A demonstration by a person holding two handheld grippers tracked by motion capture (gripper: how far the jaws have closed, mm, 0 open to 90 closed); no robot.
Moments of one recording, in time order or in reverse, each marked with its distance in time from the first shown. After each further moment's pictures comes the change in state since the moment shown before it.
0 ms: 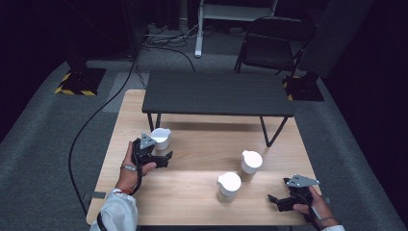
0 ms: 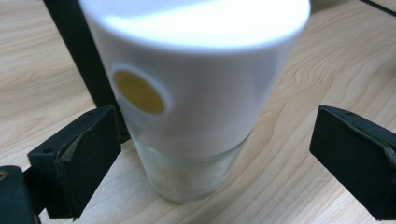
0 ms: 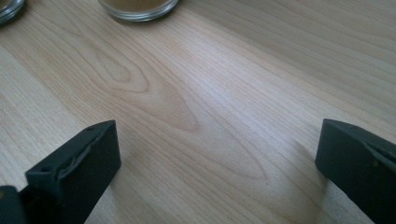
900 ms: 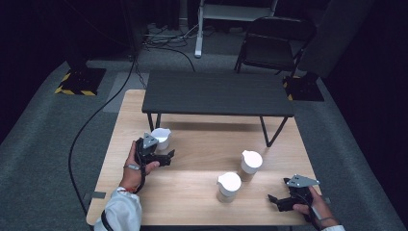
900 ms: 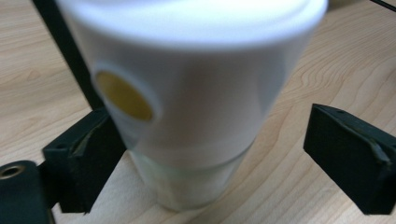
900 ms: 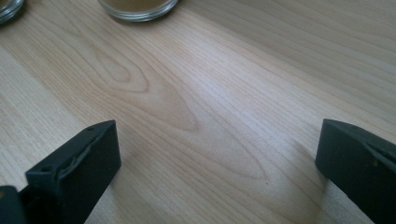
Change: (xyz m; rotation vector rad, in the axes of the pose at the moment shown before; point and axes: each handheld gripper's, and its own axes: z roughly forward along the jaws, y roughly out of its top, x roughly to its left) left arm -0.009 -0.003 0.005 0.001 0.038 -0.018; right arm 0.001 0.000 0.000 0.002 -0.002 0.002
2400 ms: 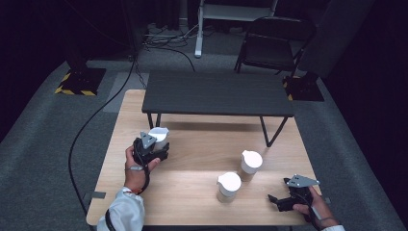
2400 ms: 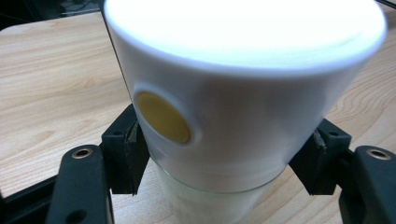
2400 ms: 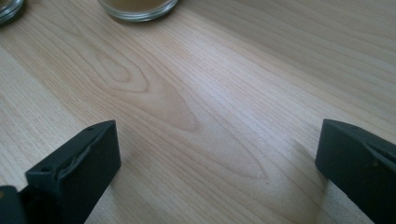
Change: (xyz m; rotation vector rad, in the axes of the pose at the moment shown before) left arm -0.029 0.004 -0.007 -0.049 0.153 -0.021; right arm 0.000 0.000 0.000 0.000 0.000 0.001
